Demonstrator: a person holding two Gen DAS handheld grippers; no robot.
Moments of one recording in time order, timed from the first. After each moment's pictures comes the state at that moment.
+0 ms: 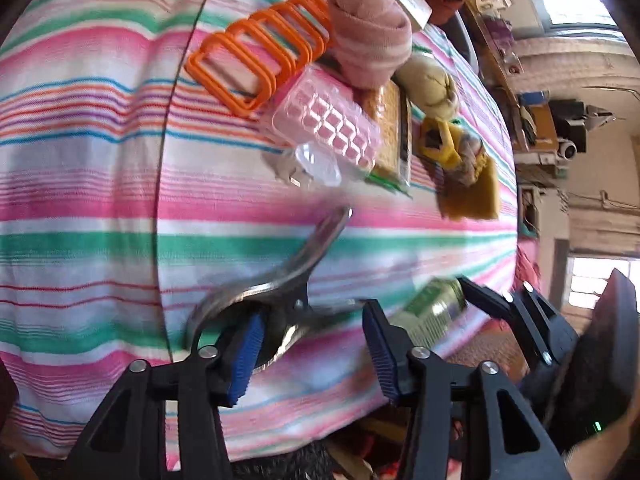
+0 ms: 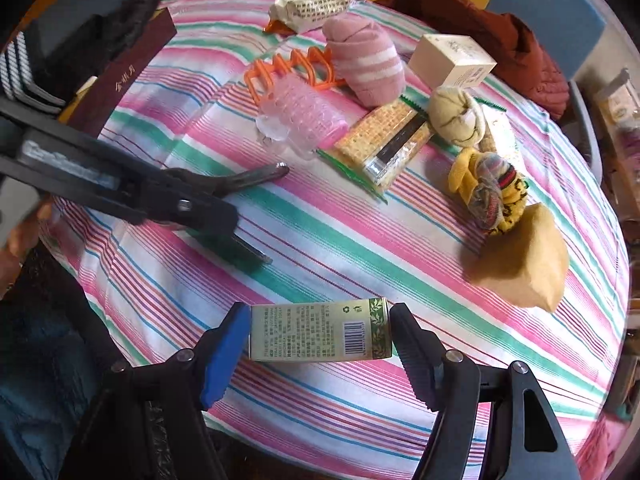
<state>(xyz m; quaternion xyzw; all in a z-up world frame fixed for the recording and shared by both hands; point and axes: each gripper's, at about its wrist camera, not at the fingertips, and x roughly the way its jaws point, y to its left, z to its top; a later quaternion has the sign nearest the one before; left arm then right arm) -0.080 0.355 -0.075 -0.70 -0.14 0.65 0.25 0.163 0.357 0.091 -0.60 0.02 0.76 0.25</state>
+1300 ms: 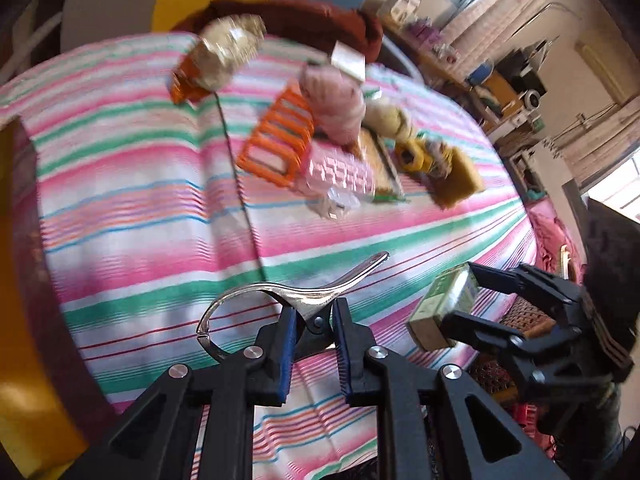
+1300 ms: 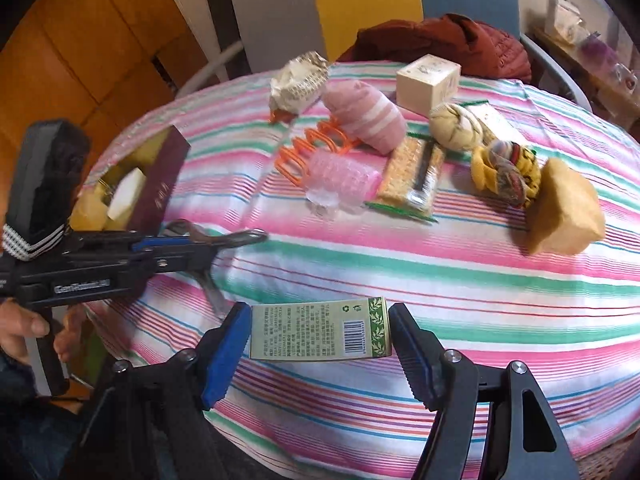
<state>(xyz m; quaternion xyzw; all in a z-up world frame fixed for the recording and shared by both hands) -0.054 0.278 -0.029 -0.55 -0.03 0.77 0.33 0.107 0.386 0.051 -0.44 0.11 0.87 0.19</state>
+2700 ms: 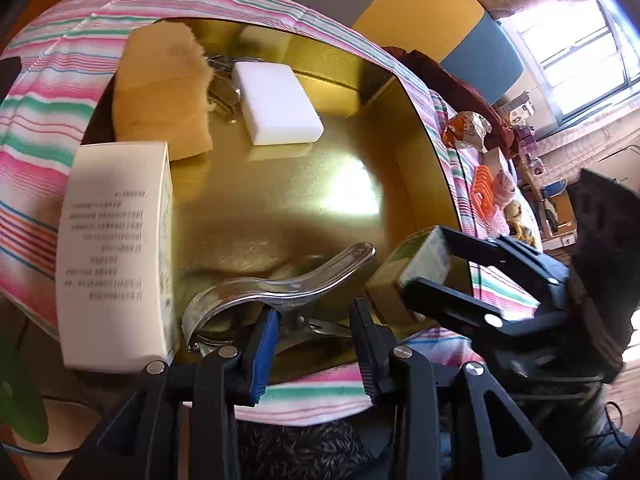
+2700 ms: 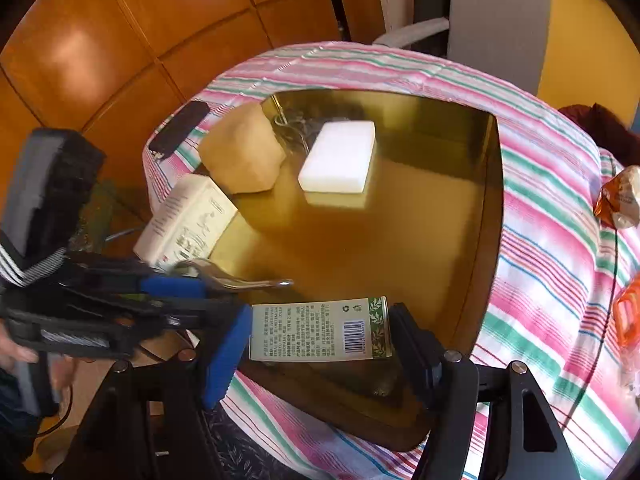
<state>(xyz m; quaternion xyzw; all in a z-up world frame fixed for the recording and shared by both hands) 0.001 -0.045 -0.052 -0.58 -0.21 0.77 0.16 -0.110 0.159 -0.029 -0.50 -0.05 0.86 -0.06</state>
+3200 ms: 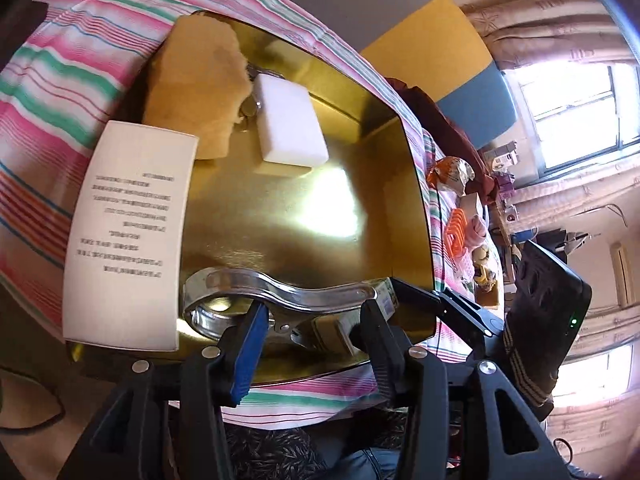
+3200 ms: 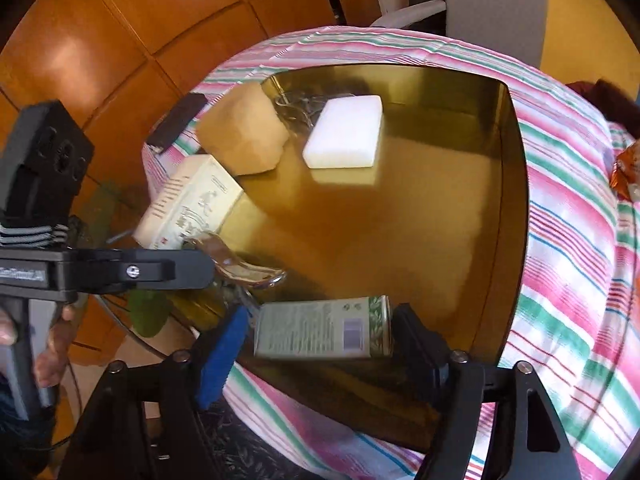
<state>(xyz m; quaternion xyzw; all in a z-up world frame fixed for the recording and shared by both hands) 0.001 -0.067 -0.050 -0.56 -0.30 0.76 0.16 -0.109 0.158 -0.045 -0.51 -0.03 0.85 -0.10</state>
